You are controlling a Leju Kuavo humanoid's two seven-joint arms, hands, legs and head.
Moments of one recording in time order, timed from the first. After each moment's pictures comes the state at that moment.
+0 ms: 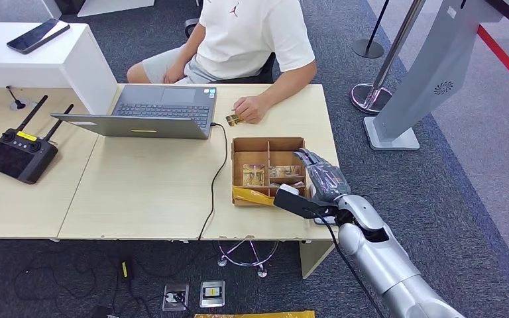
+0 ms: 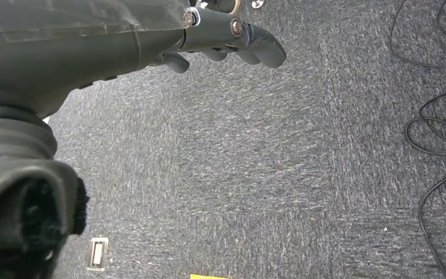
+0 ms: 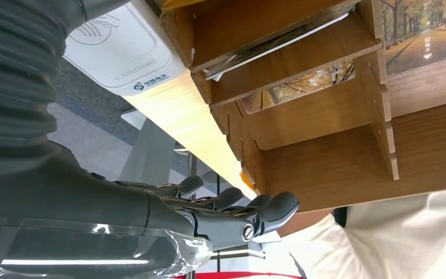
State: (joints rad) left arm -0.17 0.14 -0.27 -0.21 -0.10 0.27 -0.14; right arm -0.51 -0.20 0.50 -1.06 0.91 0.04 -0.10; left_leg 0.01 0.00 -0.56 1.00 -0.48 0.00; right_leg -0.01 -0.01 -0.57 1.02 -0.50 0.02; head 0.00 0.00
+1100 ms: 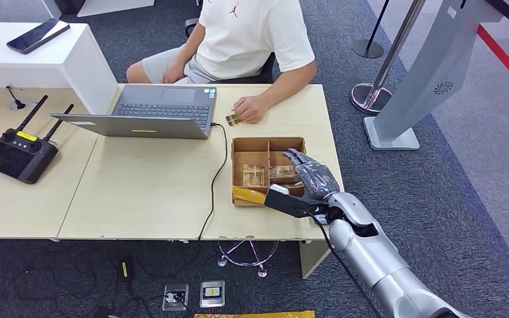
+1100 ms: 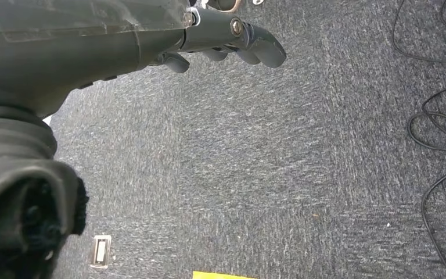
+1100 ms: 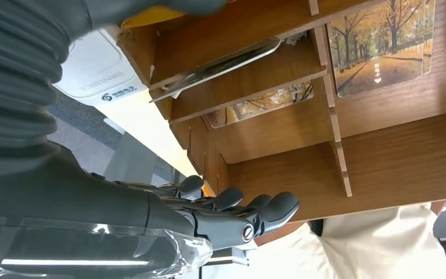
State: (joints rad) left arm -0.17 0.14 -0.28 -0.21 -0.08 0.27 -0.13; right arm -0.55 -0.15 0.52 -0.96 0.90 0.03 -0.15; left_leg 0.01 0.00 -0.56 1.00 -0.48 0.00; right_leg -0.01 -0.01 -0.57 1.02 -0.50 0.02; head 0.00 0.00
